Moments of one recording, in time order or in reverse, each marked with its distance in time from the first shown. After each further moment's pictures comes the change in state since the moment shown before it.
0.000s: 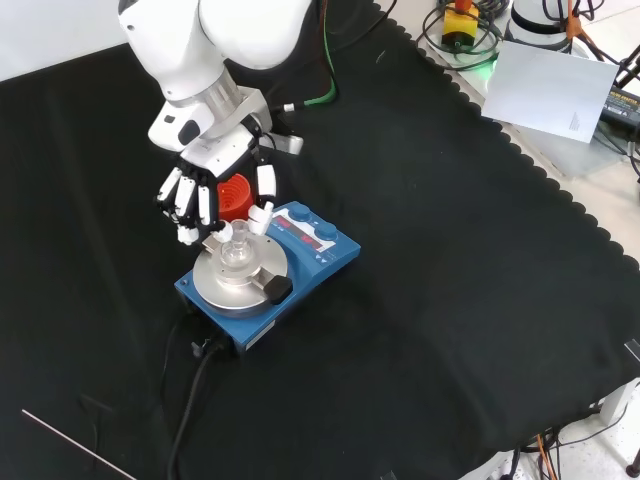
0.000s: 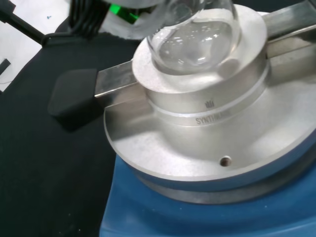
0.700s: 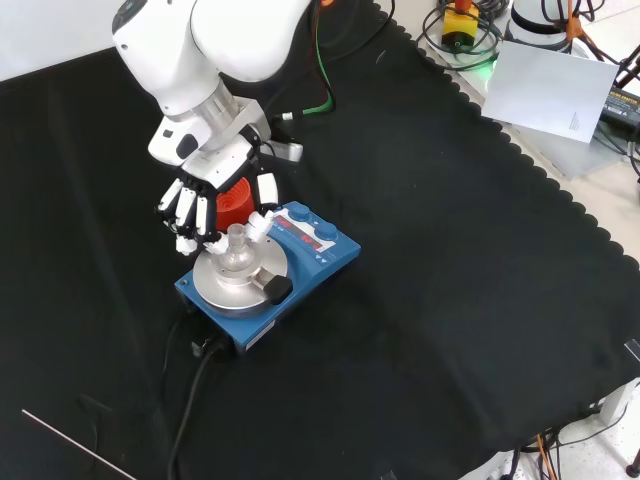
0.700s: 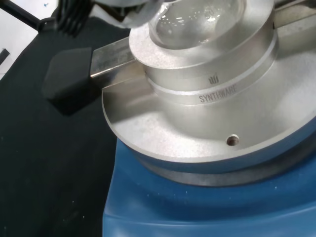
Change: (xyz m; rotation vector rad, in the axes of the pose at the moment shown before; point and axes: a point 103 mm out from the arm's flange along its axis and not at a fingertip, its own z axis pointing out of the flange) arm 0.000 0.005 0.012 0.045 0.026 0.011
